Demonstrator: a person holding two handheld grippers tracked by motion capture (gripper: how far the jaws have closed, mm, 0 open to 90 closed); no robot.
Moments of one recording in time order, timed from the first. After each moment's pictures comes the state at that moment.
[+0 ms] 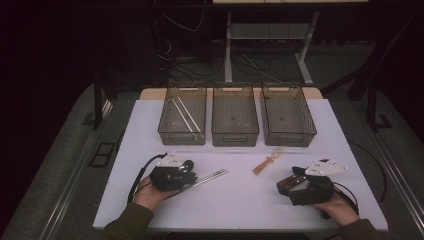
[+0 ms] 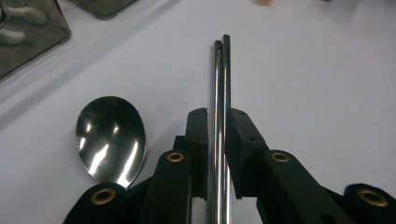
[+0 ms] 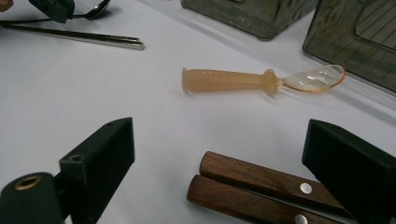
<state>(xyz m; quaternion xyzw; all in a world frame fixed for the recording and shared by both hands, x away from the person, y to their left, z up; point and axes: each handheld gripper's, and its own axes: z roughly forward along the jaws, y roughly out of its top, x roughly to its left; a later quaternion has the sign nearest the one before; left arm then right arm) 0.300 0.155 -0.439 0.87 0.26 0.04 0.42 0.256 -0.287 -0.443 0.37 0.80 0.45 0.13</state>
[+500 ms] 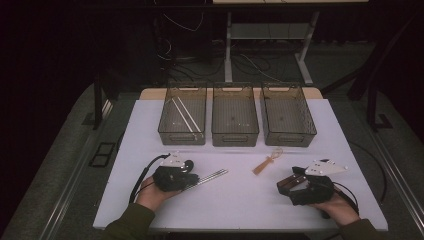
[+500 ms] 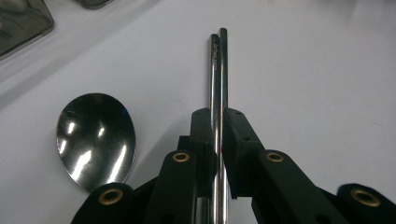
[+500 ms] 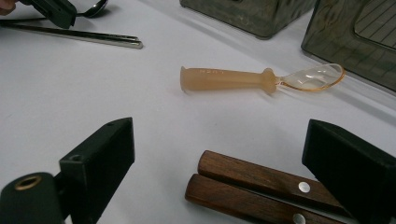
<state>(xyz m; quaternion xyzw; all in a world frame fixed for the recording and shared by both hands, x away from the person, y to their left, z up) 0.303 0.151 -0.444 0.88 0.26 0.02 0.41 0.257 -0.287 -0.443 0.37 0.80 0.45 0.13</state>
